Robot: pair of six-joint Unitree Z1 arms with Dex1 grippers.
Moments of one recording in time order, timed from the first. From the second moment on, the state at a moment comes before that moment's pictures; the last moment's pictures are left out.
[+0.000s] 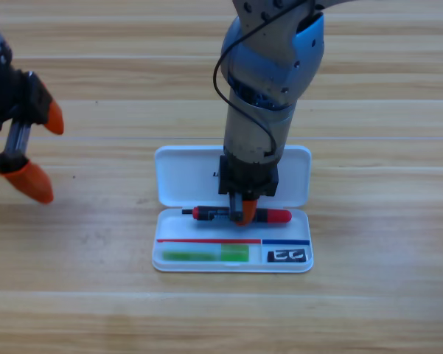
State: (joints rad) arm 0 -0.54 1.69 -1.44 1.07 -0.06 0.88; arm 1 0.94 2.40 -2.12 1.13 -0.01 -0.69
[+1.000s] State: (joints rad) arm 0 -0.40 1.83 -1.73 1.04 -0.19 0.89; arm 1 0.97 1.69 -1.52 0.88 0.39 -0.56
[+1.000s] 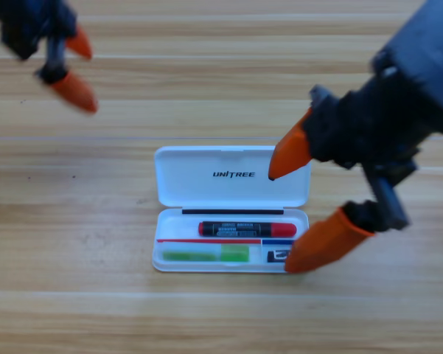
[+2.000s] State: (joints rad) arm 0 -0.26 2.44 -1.97 1.06 -0.69 1.04; arm 1 0.95 1.33 -1.25 0.71 0.52 -0.51
